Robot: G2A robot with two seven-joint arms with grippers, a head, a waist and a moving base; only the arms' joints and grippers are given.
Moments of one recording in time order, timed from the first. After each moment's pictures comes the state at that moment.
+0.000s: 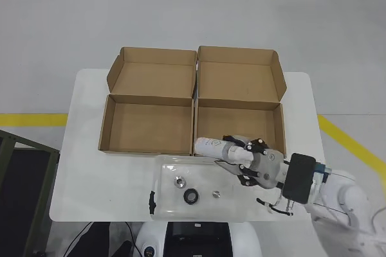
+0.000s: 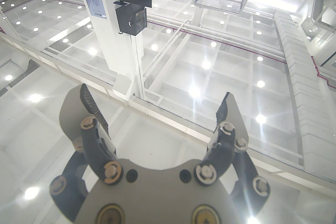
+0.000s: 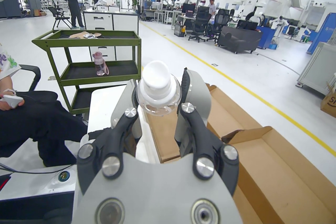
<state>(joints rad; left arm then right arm) -0.42 -0.34 -0.17 -1.17 3.07 0.50 0.07 -1.42 -1.09 1.42 -2.22 -0.97 -0.79 0.06</state>
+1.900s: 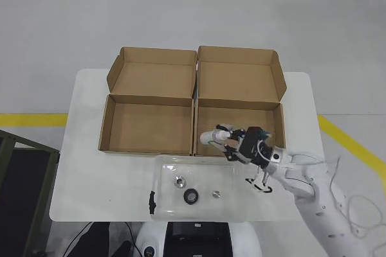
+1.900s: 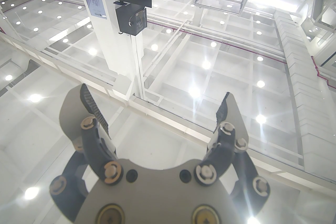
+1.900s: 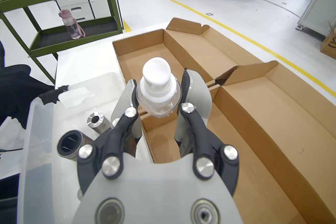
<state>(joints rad) -0.42 -0.34 -0.17 -1.17 3.07 0.50 0.07 -1.24 -1.11 1.23 -1.82 -1.11 -0.70 0.17</state>
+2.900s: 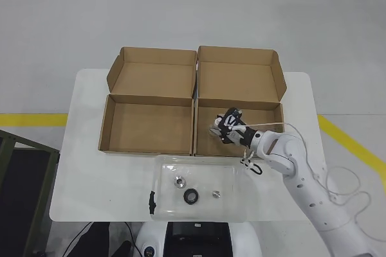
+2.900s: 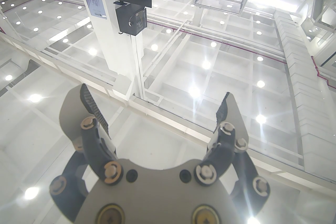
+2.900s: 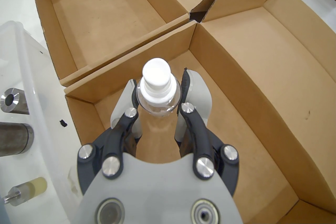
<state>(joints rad) -0.42 -0.34 -0.17 -1.17 3.07 0.50 0.07 -1.00 -1.15 1.07 -1.56 -1.16 -0.54 0.41</state>
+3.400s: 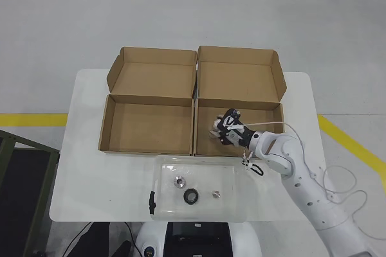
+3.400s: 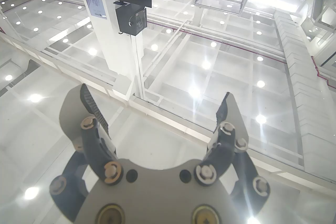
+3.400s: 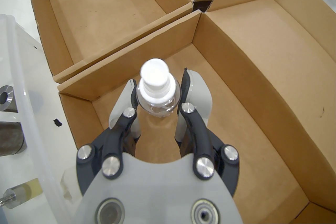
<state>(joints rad) -0.42 -0.34 -0.17 -1.17 3.07 0.50 0.07 -0.99 -1.15 1.06 -1.52 -1.14 -0.54 0.40</state>
